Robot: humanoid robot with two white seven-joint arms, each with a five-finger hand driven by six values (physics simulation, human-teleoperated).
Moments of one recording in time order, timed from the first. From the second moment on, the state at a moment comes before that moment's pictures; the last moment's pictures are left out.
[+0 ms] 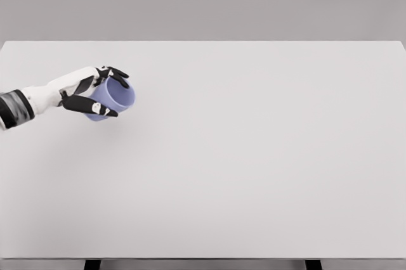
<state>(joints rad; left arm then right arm) -0.66 0.92 -0.89 -1.43 0.62 -0.18 -0.41 -0.02 0.00 -0.05 -0.01 0.10 -0.08 0.08</state>
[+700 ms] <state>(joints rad) -0.62 0.34 -0.50 -0.83 0.72 -0.44 -0.61 -0.02 0.00 -0.05 -0.01 0.10 -0.08 0.08</state>
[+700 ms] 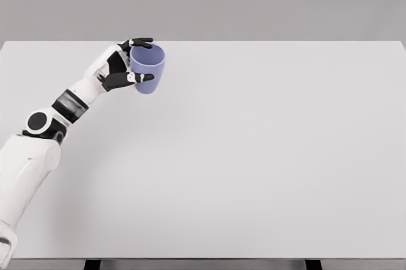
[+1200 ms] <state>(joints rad) -0.57 0.27 -0.49 -0.79 0.71 -0.55 -0.61 -0.02 0.00 -0.05 -0.01 0.10 -0.08 0.08</state>
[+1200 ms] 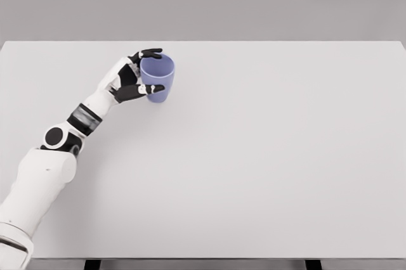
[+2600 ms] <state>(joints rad) -0.57 0.57 -0.46 -0.93 0.49 -0.60 -0.61 -0.02 0.00 -0.05 -0.01 0.10 -0.08 0.08</state>
